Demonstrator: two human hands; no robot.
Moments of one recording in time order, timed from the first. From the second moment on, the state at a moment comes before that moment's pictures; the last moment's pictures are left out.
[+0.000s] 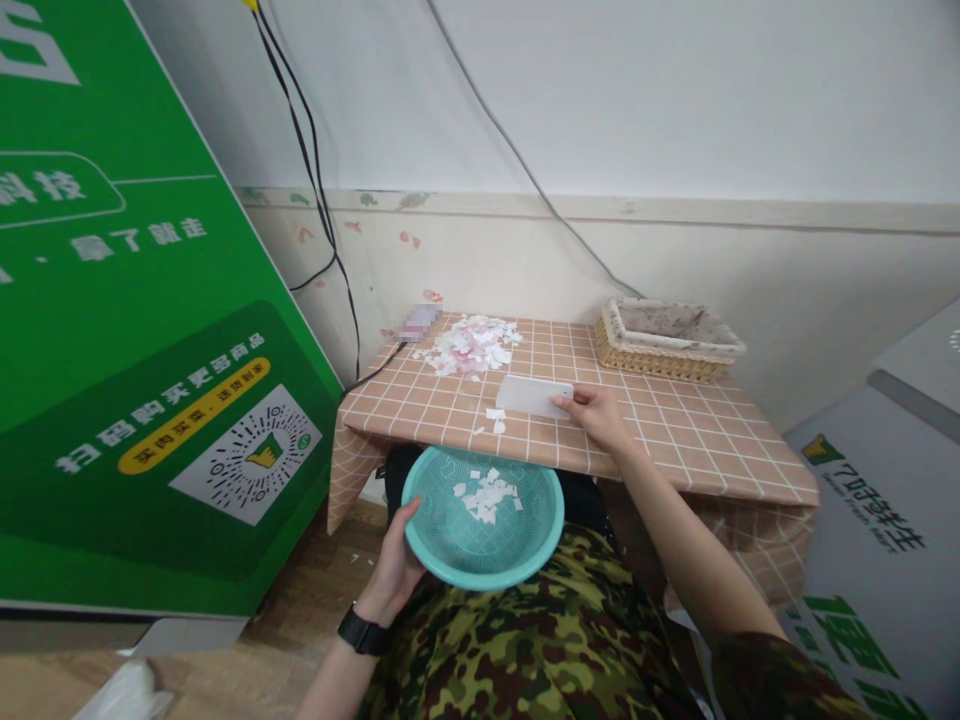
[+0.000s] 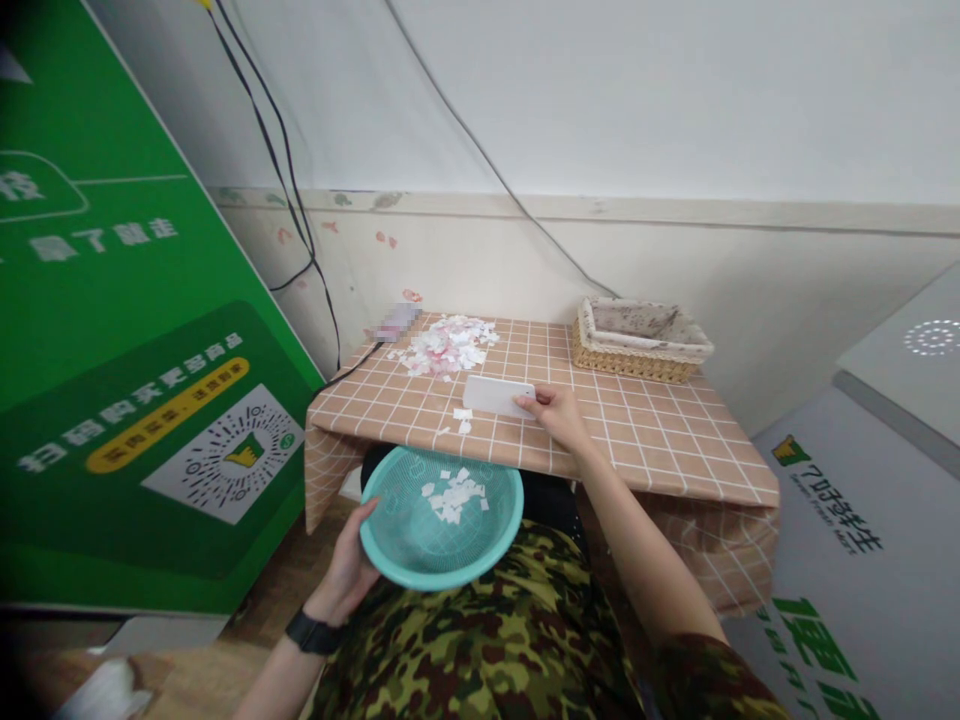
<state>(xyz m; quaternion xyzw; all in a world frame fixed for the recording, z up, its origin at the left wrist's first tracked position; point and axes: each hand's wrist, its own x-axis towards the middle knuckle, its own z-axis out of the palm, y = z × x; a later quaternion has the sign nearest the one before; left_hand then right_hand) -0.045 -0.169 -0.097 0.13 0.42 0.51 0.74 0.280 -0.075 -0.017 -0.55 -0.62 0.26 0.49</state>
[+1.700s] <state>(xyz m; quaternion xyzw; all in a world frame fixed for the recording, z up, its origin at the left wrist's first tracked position) -0.059 -0.164 -0.107 0.16 0.45 0.50 0.72 0.230 -0.108 -0.018 -0.55 -0.68 0.23 0.43</state>
